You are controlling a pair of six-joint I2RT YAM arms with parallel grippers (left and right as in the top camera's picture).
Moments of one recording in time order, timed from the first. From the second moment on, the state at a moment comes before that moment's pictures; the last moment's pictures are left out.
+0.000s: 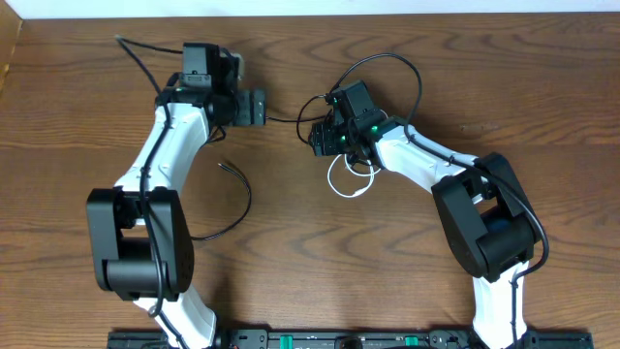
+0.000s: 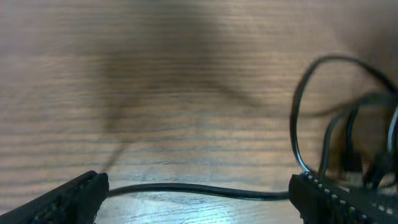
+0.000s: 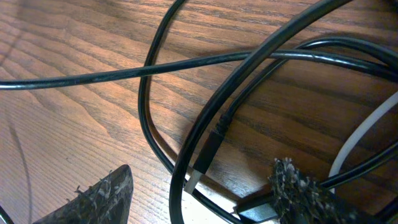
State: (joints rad) left arm -0.05 1.88 1.38 -0.55 0.19 0.01; right arm 0.54 2.12 1.38 -0.22 -0.23 0.45
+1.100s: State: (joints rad) left arm -0.06 1.98 1.38 -0.55 0.25 0.25; right arm 0.54 2.12 1.38 -0.22 -0.22 0.45
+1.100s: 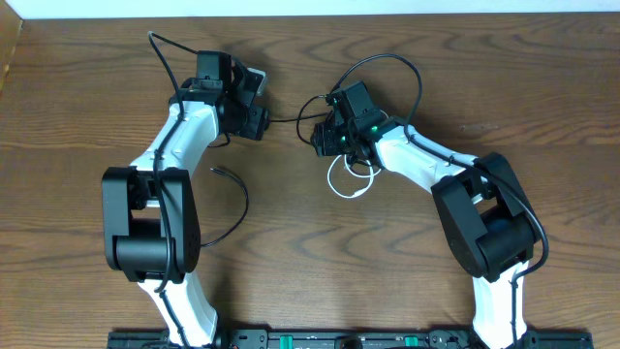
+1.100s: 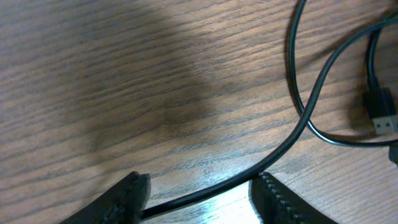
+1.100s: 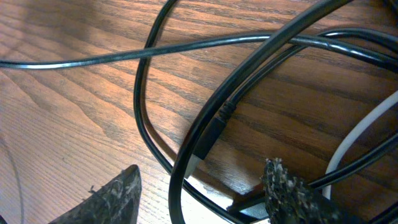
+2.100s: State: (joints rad) left arm -0.06 2.04 1.38 -0.55 0.25 0.32; right arm 0.50 2.12 1.38 -0.22 -0.26 0.53
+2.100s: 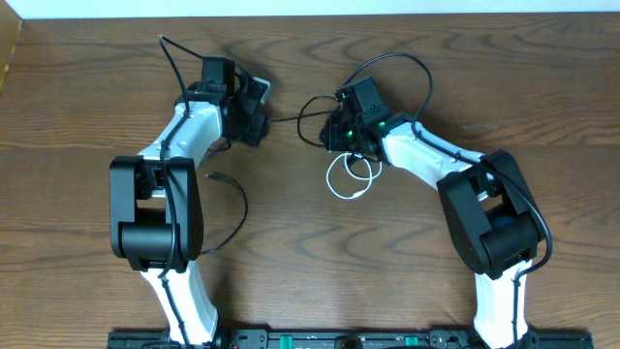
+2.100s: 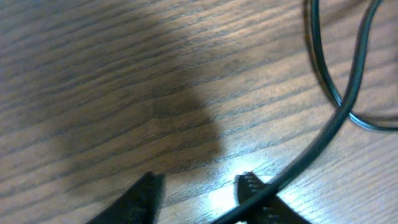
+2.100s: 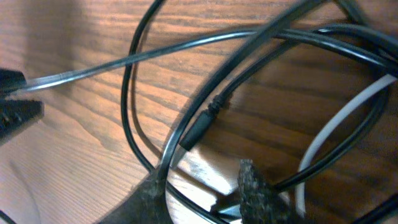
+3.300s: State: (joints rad) left arm -0.06 1.19 1.38 -0.11 0.47 -0.27; right arm 0.31 1.99 1.37 -0.52 -0.09 0.54
